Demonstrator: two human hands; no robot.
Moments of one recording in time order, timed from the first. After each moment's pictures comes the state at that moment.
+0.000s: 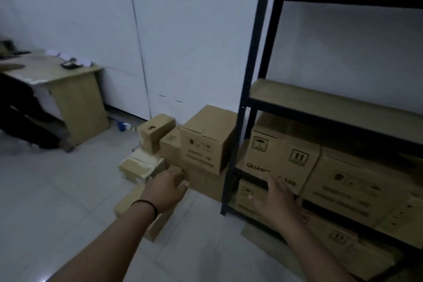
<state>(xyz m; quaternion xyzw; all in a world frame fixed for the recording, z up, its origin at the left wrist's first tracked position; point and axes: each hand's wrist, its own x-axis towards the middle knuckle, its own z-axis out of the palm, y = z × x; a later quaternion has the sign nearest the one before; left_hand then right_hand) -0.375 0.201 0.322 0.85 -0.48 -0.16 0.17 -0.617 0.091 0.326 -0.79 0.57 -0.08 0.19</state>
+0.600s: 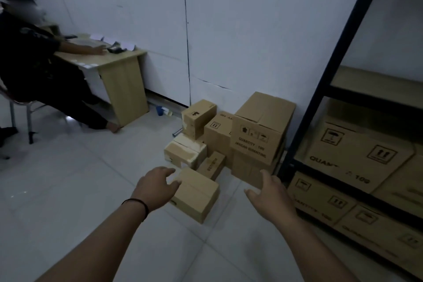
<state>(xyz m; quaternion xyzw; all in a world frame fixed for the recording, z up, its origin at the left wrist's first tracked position) -0.156 0.357 0.284 0.88 -0.40 -0.15 0.19 -0.387 0.204 0.283 -0.81 0.52 -0.03 0.27</state>
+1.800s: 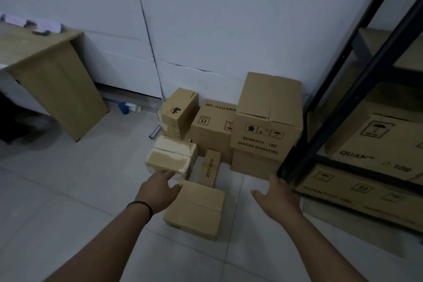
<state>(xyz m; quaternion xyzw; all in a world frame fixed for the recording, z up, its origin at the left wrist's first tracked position) 0.109 0.154 0.180 0.83 -0.48 -0.25 0.10 -0.168 0.064 0.195 -0.70 0.65 0.00 0.29</state>
